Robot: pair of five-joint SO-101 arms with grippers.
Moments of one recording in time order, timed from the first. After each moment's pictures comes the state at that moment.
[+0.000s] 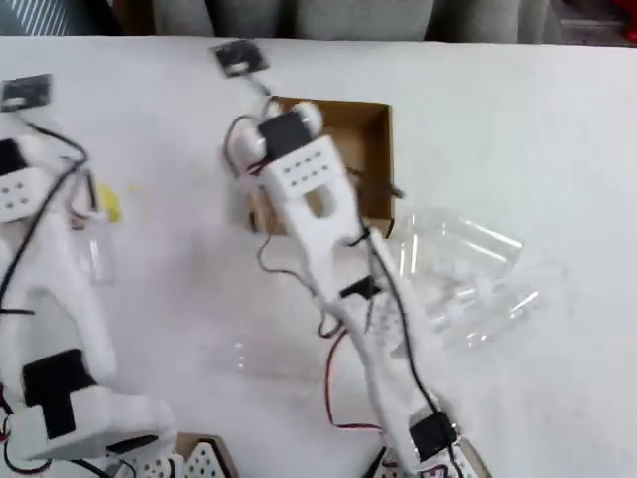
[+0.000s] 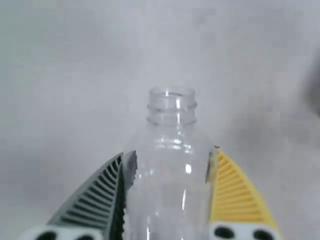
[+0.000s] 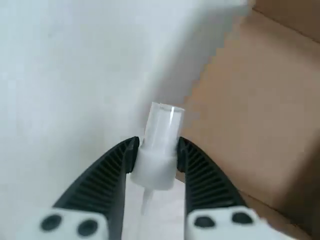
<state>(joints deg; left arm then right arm) -24.4 -3.0 1.1 87.1 -2.9 -33.1 45.6 -71.1 98.6 -7.3</state>
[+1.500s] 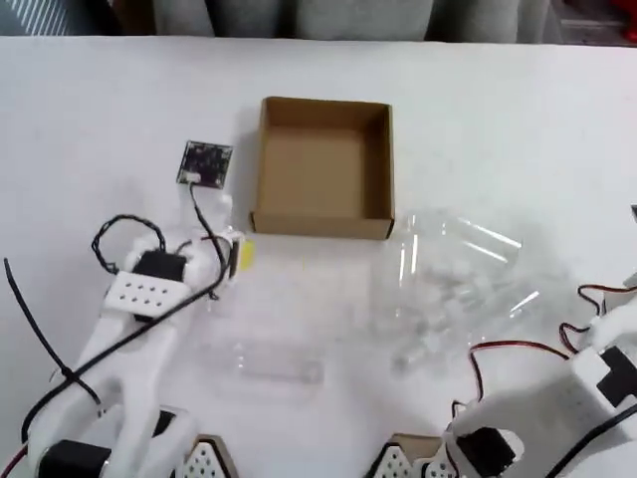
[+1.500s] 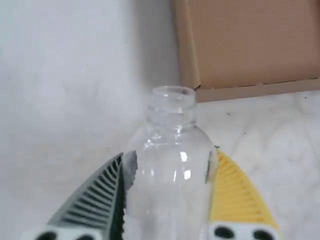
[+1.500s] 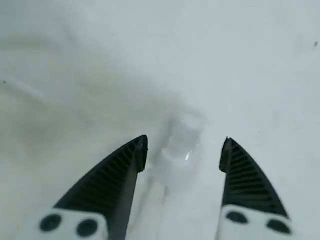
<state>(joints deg) 4.6 -29.0 55.4 41.0 3.5 52.0 18.9 5.8 59.1 53.4</state>
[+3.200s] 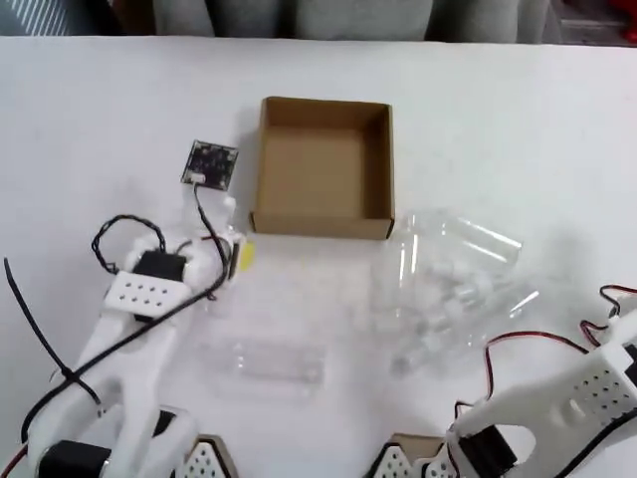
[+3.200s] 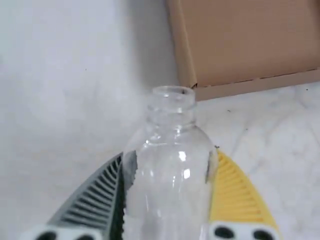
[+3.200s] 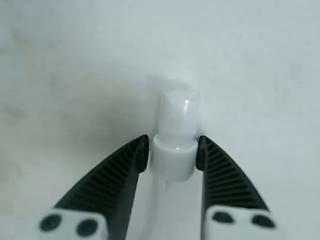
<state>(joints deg) 4.6 -29.0 55.4 40.9 0.1 55.6 30.6 -8.3 71.0 41.0</state>
